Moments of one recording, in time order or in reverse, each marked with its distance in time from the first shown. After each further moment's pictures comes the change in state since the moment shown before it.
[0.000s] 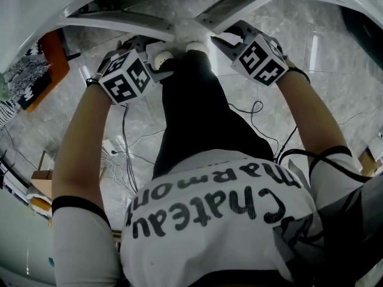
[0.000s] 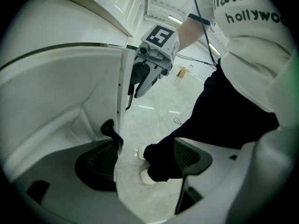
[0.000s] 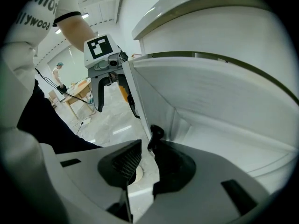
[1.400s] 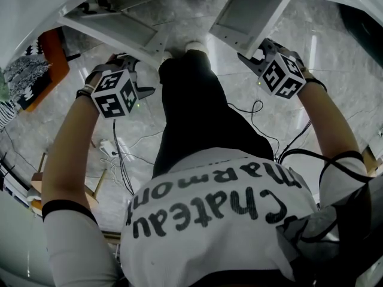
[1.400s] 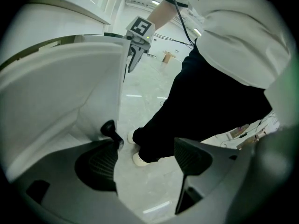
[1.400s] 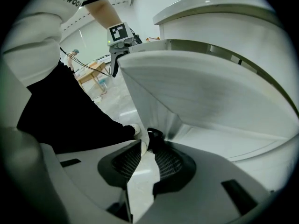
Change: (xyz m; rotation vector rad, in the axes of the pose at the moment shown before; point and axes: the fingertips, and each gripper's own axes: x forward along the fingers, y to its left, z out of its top) left arm -0.016 -0.055 -0.056 0.154 0.165 -0.126; right arm -0.044 0.031 -0.077 -0.158 0.175 0.067
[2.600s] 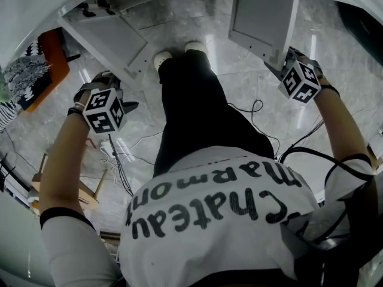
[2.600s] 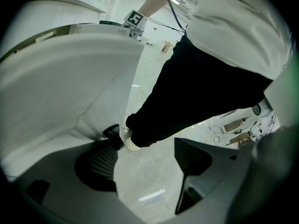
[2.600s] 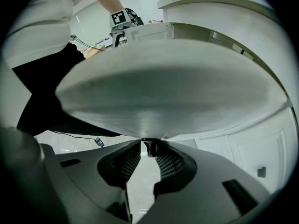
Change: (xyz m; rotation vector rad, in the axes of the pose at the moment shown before) left arm -0.009 -0.046 -0.055 -0.014 0.130 -0.040; right arm -0.033 0.008 -0.089 -0.032 0.201 0.005
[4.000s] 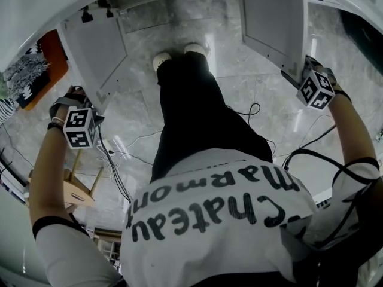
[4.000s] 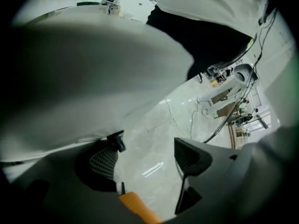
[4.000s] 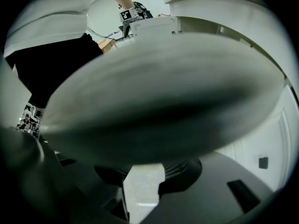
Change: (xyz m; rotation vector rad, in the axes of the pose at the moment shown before) left arm -0.026 -0.040 -0.110 0.145 0.270 -0.086; right arm -0.019 -0.009 -0.067 -0.088 0.070 0.087
